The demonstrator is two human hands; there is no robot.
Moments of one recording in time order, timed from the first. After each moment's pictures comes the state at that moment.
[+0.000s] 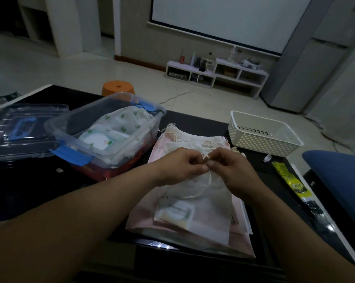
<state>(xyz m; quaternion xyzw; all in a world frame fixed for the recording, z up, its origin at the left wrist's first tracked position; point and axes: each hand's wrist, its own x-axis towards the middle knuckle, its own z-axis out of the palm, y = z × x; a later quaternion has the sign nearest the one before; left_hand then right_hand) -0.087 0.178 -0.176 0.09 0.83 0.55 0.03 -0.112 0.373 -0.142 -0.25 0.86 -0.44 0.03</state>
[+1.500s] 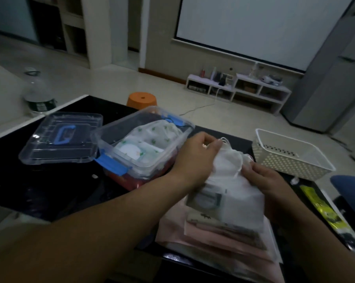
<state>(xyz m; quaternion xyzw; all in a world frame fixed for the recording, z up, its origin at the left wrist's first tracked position) -0.044 0.164 -0.102 -0.08 0.75 0.63 -0.20 -0.098 0.359 -0.114 -0.12 0.74 -0.64 0.18</state>
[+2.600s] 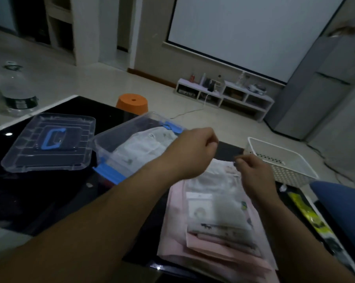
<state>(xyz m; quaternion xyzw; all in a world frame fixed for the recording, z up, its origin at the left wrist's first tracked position) -0.039 0.112 -0.066 0.02 0.89 0.43 -0.17 -0.131 0.309 -0.121 -0.09 0.89 -0.42 -0.14</state>
